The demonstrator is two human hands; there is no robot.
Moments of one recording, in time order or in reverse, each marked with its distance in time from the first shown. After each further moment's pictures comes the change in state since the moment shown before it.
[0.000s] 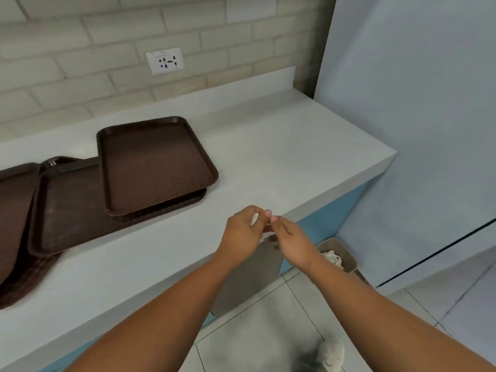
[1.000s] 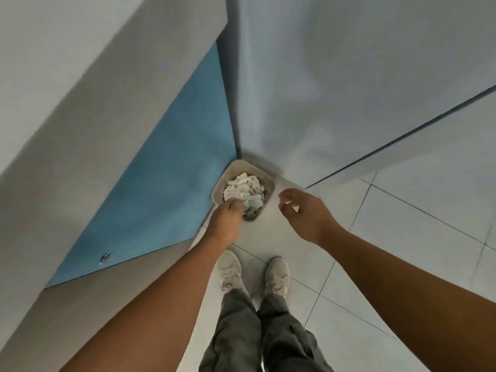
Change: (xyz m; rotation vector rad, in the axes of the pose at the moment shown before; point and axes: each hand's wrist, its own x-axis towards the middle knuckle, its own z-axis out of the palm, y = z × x) left_hand 0.212 -0.184 0.483 0.207 -0.543 -0.611; right_hand 0.090 0.436 -0.286 -0.136 0.279 0.561
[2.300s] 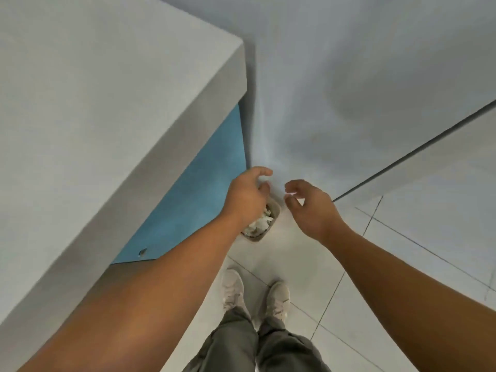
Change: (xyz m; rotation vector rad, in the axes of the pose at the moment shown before) left_hand -0.058 0.114 -0.027 0.102 0.149 0.479; right_hand -0.033 -0.076 -0.065 0.005 0.154 -0.160
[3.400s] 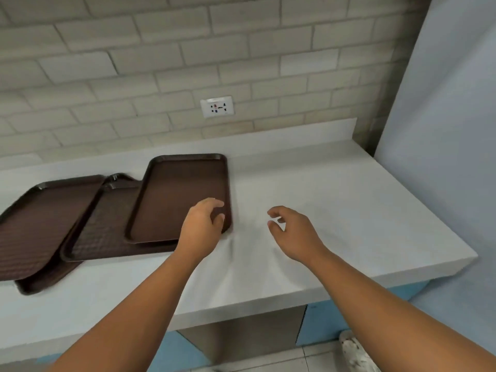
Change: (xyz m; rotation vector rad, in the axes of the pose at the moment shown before) left_hand -0.363 -0.038 -0.430 0.288 0.973 -0.212; right_hand -0.176 -0.433 0.131 -0.056 -0.436 -0.898
